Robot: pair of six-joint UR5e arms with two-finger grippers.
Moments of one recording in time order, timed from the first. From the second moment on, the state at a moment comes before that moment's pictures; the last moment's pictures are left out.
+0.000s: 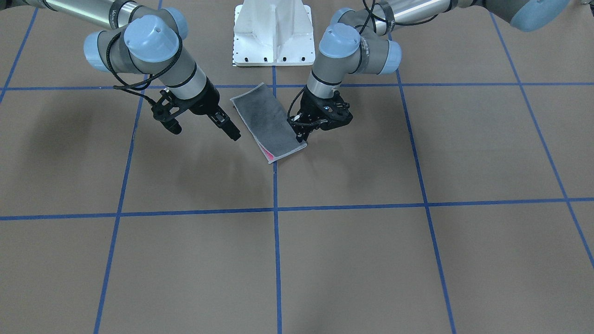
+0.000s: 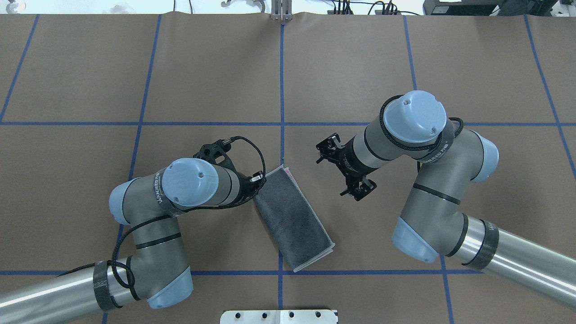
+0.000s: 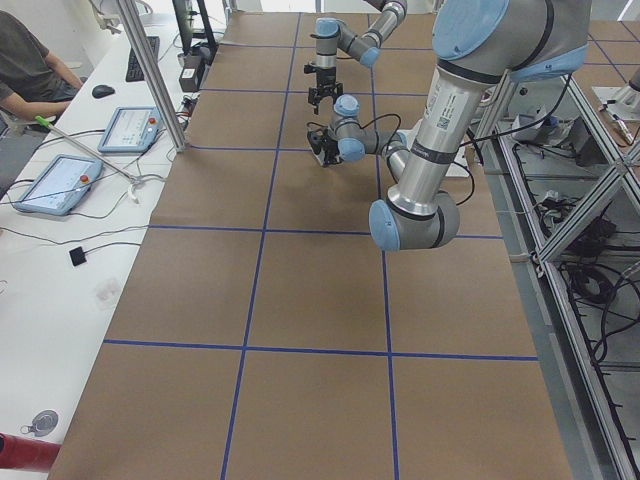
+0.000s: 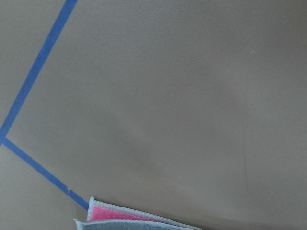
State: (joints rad) left arm -0.40 -2.13 -1.61 -2.02 -1.69 -1.81; right arm 0.58 -1.11 1.76 -1.24 2.06 2.18
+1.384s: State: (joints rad) left arm -0.51 -2.30 -1.36 -2.18 -1.66 -1.73; right arm 0.62 -1.11 1.77 -1.24 2.07 2.18
